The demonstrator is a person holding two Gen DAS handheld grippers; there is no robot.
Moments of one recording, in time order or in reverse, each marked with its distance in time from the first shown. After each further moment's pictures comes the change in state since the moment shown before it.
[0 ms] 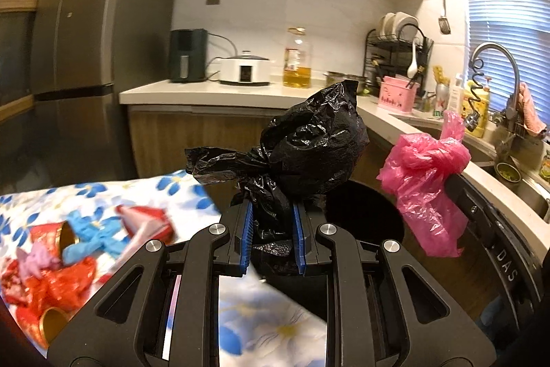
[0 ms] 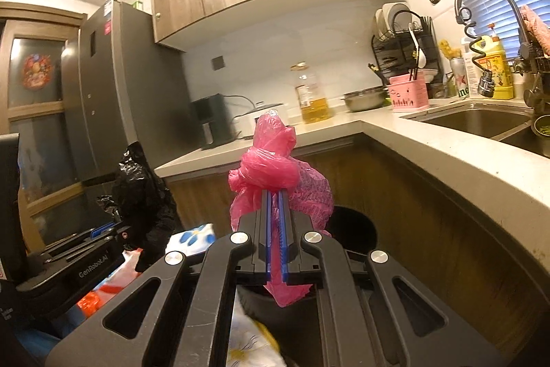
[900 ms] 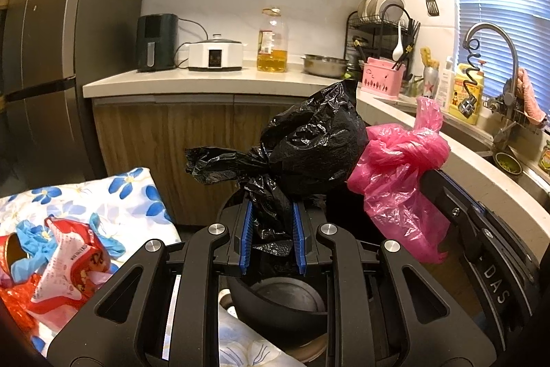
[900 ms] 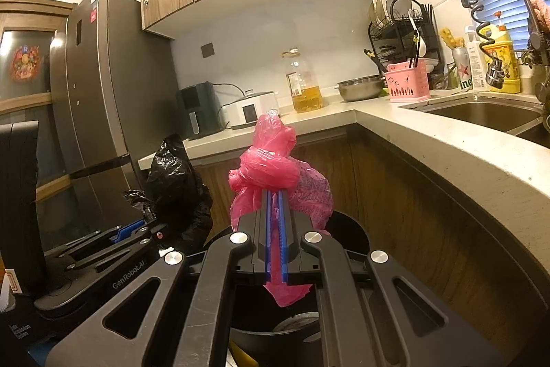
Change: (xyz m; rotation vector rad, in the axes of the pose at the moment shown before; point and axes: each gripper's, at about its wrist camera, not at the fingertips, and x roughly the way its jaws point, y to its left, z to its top) left arm 0.076 -0.031 -0.003 0.021 0.055 -0.082; right arm 0.056 -0.026 -0.002 -0.014 0.050 -0.013
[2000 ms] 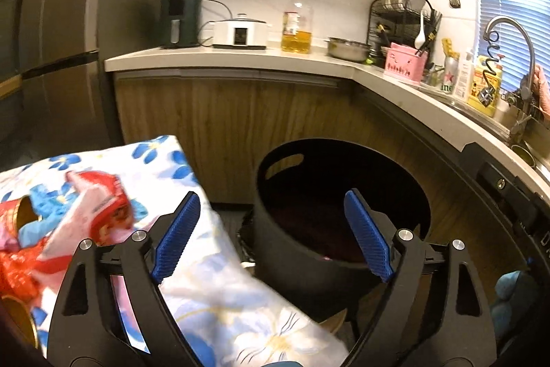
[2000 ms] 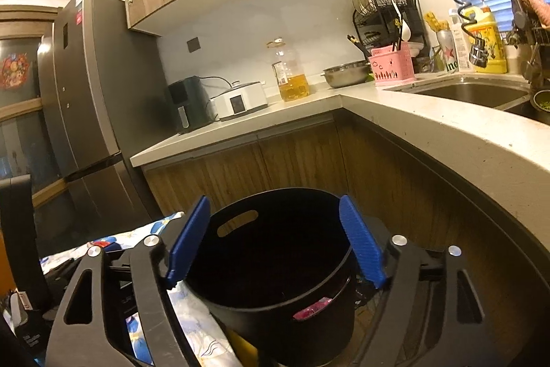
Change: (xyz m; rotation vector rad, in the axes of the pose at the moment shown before) left arm -0.017 0.028 -0.034 -0.049 0.061 0.089; right arm -0.019 -0.008 -0.008 0.048 0.034 -0.035
